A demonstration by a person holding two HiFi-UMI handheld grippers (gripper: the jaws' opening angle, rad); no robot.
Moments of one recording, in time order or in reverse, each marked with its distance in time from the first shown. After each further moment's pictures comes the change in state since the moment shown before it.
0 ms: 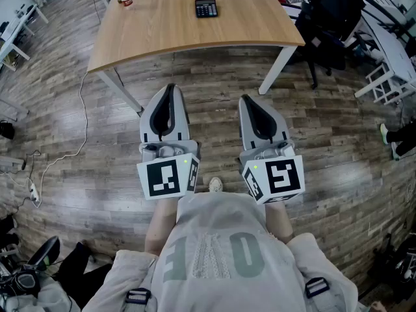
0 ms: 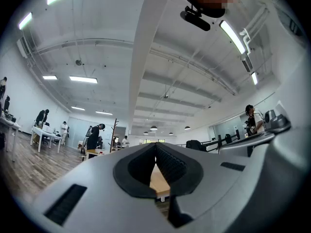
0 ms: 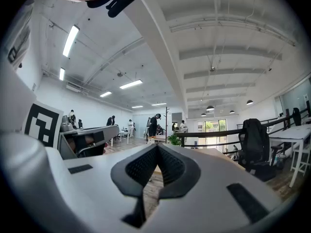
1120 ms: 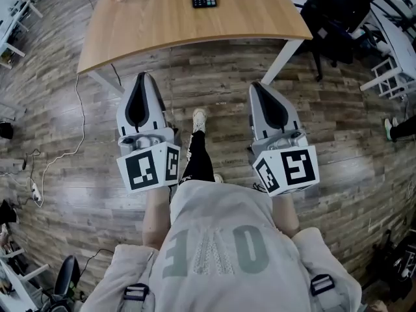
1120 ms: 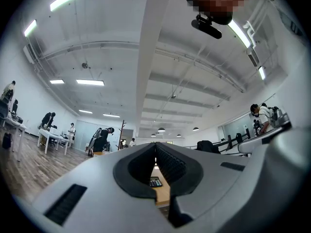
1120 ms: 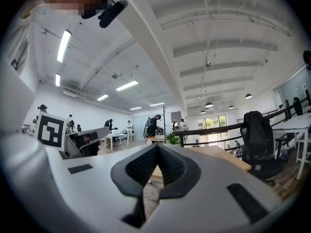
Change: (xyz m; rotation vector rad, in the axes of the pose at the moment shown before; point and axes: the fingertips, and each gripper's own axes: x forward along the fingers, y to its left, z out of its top) left arm 0.068 0.057 -0.030 0.008 -0.035 0.089; right arm 0.062 -0.058 -0.019 0.060 -0.022 0.008
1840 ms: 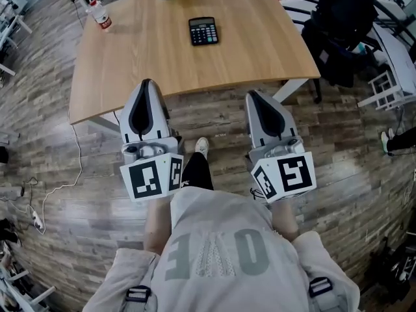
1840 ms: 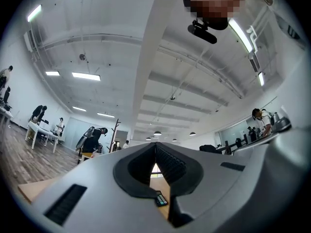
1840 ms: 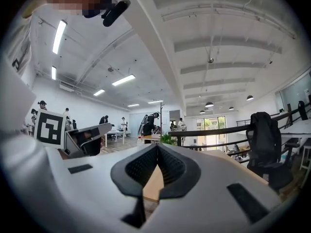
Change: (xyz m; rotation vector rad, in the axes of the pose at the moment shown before) left arm 0.193 0.040 -0.044 -0.048 -0.042 -0.062; right arm 0.187 -0.069 0.001 -0.035 0.030 -0.017
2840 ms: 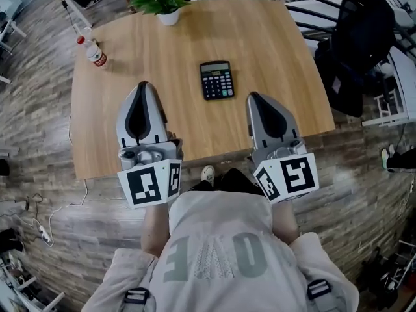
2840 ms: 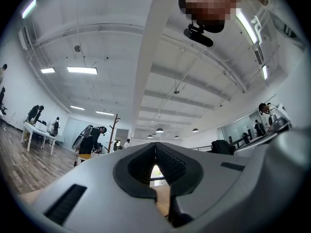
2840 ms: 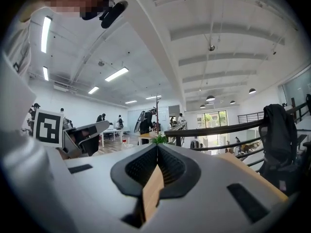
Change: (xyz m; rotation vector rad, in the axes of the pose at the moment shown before) left arm 0.236 0.088 -0.047 0.033 0.025 0.002; right arm 0.244 -0.087 0.018 0.040 0.050 0.009
